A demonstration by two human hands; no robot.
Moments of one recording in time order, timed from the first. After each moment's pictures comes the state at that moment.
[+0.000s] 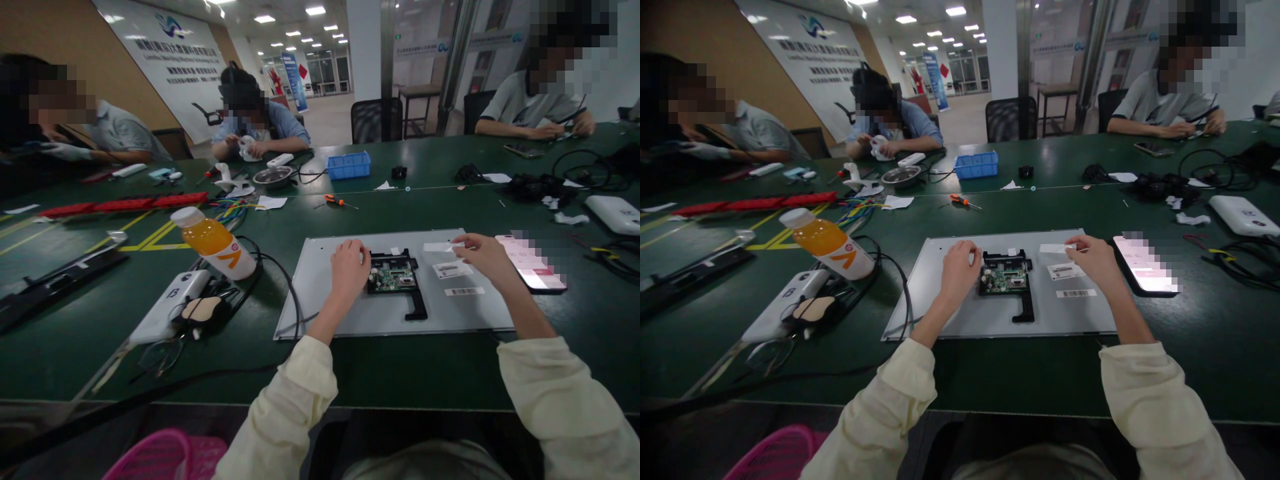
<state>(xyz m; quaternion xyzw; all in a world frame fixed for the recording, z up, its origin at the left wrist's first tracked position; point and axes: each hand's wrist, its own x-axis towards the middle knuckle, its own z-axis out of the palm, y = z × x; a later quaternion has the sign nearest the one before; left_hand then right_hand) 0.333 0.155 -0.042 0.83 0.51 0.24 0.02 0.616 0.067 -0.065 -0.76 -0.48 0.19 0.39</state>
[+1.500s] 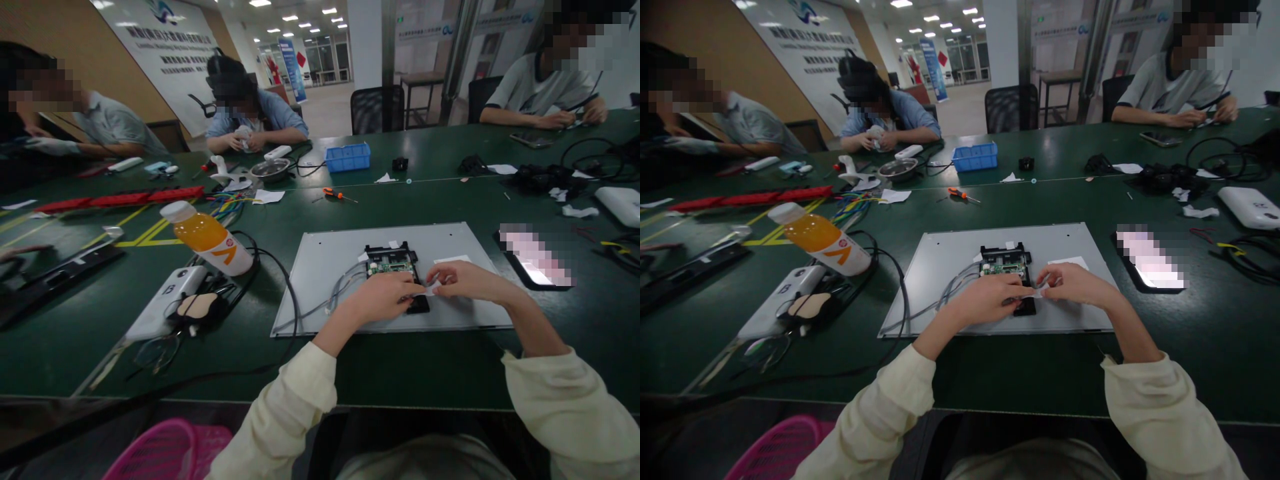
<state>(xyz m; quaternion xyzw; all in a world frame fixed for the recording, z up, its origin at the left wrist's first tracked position) 0.350 0.111 -0.030 0.99 0.11 0.02 0.09 0.579 0.048 -0.059 -0.61 -0.64 0.42 0.22</state>
